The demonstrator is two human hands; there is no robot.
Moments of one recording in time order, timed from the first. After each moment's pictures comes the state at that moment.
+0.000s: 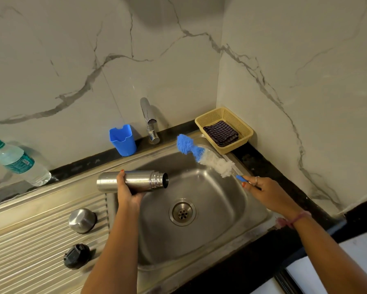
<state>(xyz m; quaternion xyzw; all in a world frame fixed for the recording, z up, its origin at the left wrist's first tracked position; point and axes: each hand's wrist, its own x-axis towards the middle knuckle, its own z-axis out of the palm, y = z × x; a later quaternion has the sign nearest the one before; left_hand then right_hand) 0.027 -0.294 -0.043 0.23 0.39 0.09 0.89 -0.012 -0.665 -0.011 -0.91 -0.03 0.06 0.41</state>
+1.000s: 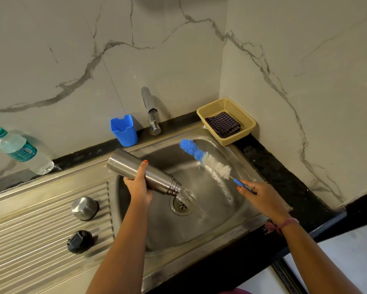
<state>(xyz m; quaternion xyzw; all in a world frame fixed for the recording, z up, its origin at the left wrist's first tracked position) 0.013 -0.327 -0.049 0.40 0.36 0.11 0.84 -0.040 -0.646 -0.030 -0.90 0.02 0.06 0.42</state>
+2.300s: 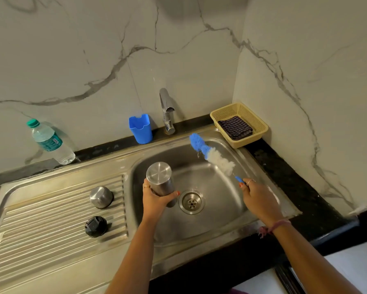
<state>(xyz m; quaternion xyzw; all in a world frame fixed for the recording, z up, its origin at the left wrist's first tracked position) -0.057 -0.319 -0.083 0.76 0.19 0.10 0.62 -0.042 -0.612 -0.032 -0.96 0.02 0.02 0.28</state>
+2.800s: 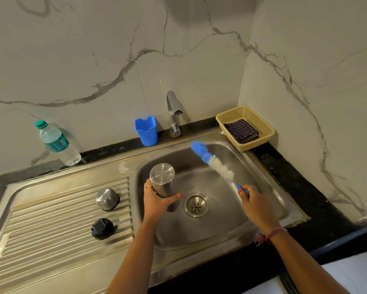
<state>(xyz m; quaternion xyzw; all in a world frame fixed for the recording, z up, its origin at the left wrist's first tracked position) -0.053 -0.300 -0.080 0.77 0.18 0.10 0.60 -0.048 -0.586 -0.045 -0.94 0.06 0.04 0.33</state>
